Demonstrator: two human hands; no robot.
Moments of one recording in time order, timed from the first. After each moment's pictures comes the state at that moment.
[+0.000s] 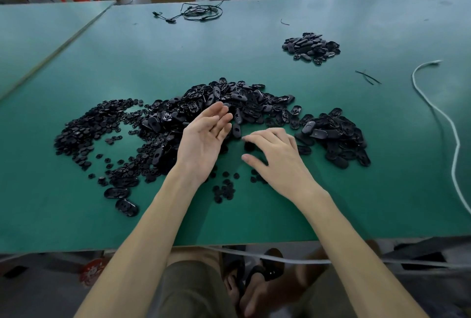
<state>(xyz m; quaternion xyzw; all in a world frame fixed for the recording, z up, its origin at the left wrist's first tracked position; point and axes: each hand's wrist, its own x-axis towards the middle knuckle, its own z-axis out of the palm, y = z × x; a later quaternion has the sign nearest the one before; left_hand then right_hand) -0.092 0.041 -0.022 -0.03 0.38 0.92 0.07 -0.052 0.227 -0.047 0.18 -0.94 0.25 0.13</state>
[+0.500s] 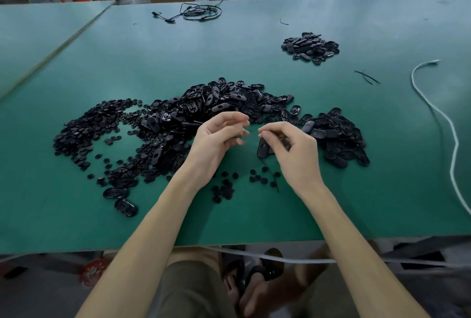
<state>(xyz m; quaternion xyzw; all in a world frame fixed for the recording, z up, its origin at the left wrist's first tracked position) -0.084 0.052 -0.025 0.10 0.58 0.80 0.09 -0.048 0.234 -0.035 0.07 -0.82 0.54 0.20</state>
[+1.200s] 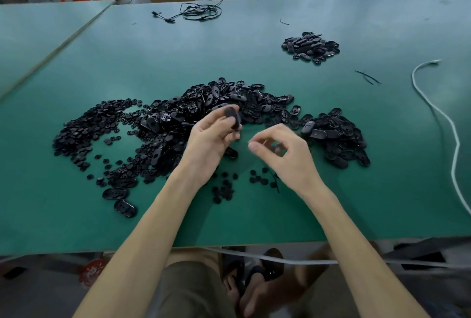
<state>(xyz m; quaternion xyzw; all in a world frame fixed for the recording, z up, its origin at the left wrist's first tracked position) -0.090 0.048 -0.026 0.06 0.51 0.86 0.08 -0.047 0.236 -0.036 0.13 -0.83 0.54 0.12</state>
